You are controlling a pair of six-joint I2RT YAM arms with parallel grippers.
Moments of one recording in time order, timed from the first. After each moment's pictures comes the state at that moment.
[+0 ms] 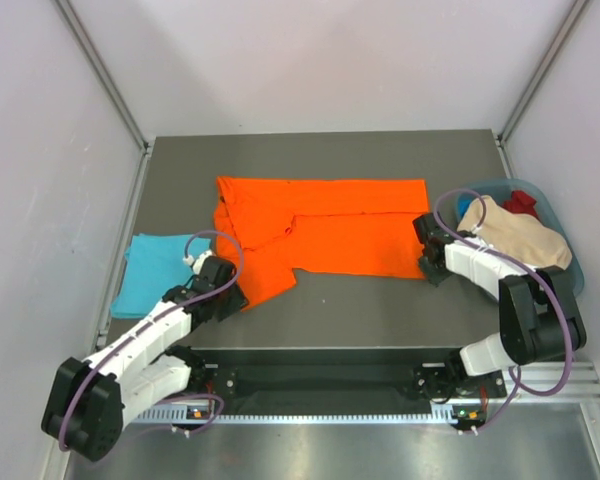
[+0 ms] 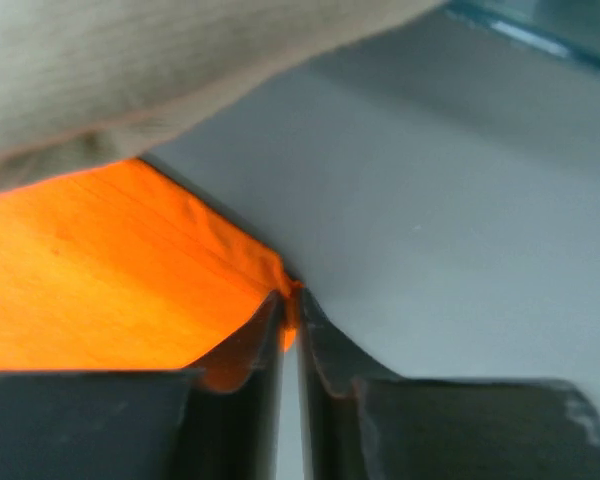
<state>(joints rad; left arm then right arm) -0.44 0.95 0.42 -0.49 -0.13 -0.92 0.26 1.45 0.75 -0.62 0.44 1.31</state>
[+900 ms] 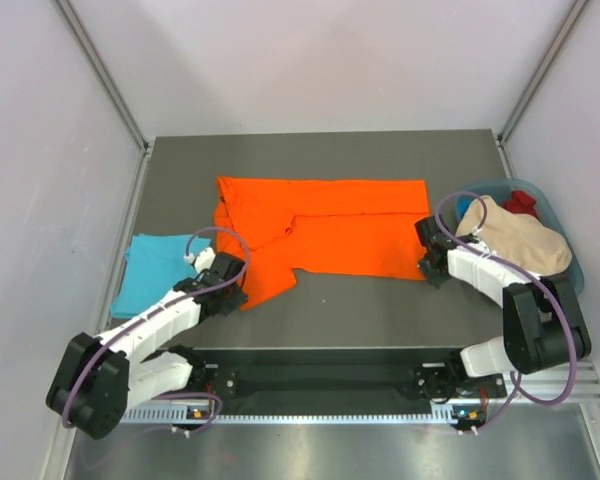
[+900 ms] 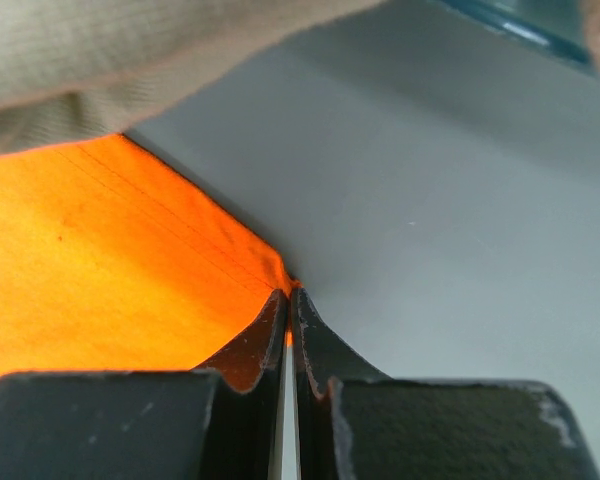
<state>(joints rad) -0.49 1.08 0.46 -0.46 -0.26 -1.03 0.26 1.41 0.71 -0.58 0.44 1.28</state>
